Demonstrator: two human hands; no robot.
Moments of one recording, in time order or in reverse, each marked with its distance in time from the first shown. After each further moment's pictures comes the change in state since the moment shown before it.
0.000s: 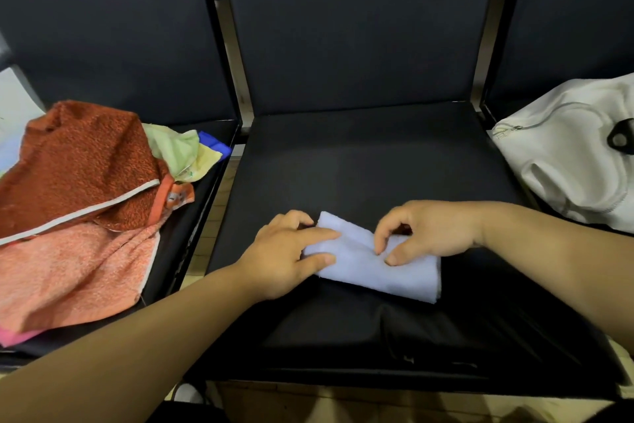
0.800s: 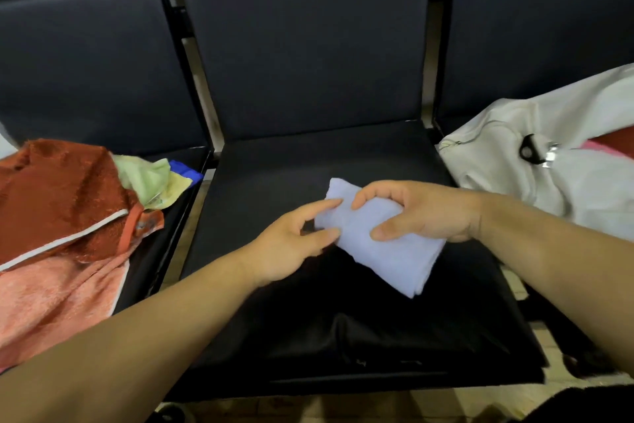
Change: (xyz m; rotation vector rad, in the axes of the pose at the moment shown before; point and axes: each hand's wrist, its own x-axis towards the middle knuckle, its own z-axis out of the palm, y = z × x) left_hand 0.031 0.081 -0.021 -0.808 -0.058 -0.026; right_hand -0.064 -0.003 -0.031 0.577 0.173 -0.026
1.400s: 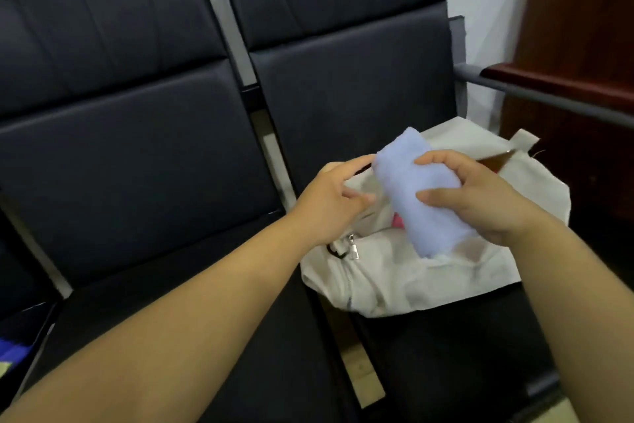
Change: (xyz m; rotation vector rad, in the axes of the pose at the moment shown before) left_hand 0.203 0.226 0.200 0.360 -0.086 0.468; right_hand -0.185 0.081 -0.218 0.200 0.971 -0.225
